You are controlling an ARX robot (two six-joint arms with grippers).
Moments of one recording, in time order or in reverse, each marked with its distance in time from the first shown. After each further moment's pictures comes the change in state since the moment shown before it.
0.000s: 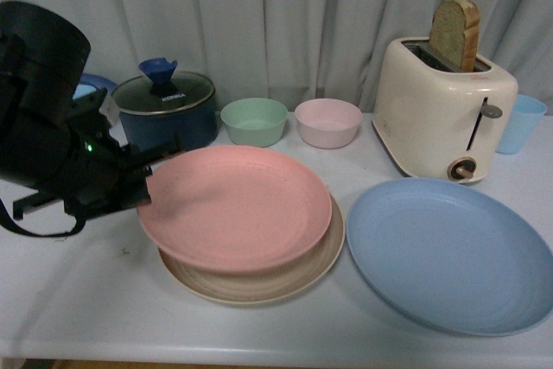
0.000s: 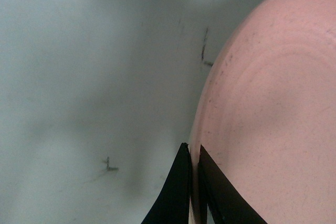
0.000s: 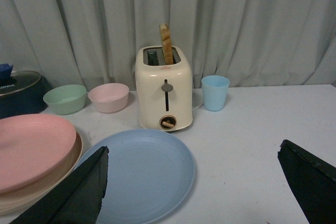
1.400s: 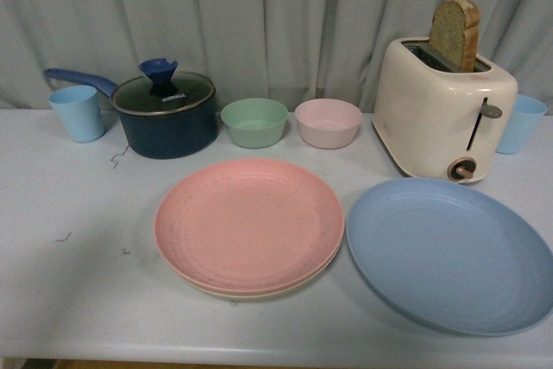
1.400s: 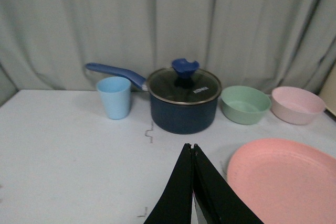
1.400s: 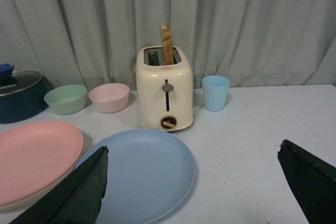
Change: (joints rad) left arm 0.135 -0.786 -0.884 0.981 -0.064 0.434; right arm 0.005 0.000 0.000 0.000 0.000 0.000
